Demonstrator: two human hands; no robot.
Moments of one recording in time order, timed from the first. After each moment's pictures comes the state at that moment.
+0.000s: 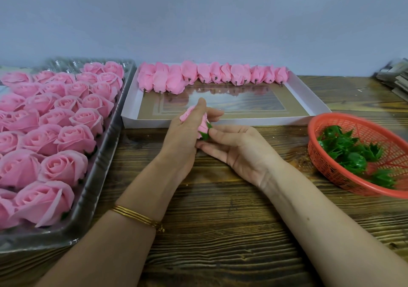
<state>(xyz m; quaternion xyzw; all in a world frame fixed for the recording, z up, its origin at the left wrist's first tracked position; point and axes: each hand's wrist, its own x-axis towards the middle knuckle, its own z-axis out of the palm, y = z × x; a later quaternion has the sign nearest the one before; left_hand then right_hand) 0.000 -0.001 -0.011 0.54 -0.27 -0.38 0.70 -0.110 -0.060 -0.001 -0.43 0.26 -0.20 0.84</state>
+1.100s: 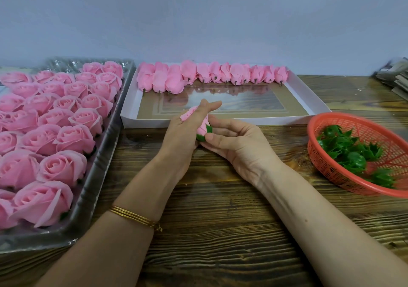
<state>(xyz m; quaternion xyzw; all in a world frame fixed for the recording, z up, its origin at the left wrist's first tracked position) 0.003 0.002 -0.010 0.53 -0.29 -0.41 0.68 -0.108 -0.054 -0.001 -0.42 0.25 -0.28 0.83</state>
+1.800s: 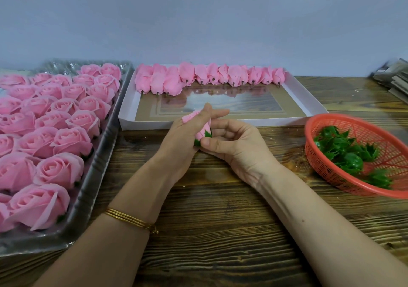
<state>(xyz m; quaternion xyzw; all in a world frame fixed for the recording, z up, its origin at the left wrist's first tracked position) 0.002 0.005 -0.009 0.50 -0.34 -0.45 0.66 -0.109 -0.056 -0.006 -0.51 0.24 -0.27 0.78</state>
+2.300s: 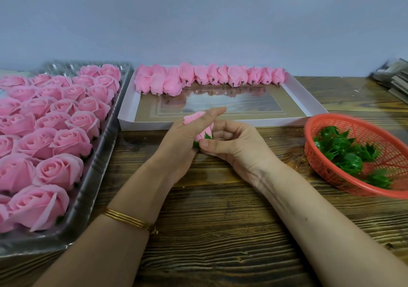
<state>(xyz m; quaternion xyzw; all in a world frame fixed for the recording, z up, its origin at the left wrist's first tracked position) 0.004 0.007 -0.008 0.47 -0.32 -0.49 0.66 -0.112 -0.061 -0.003 -0.53 0.22 -0.24 0.79</state>
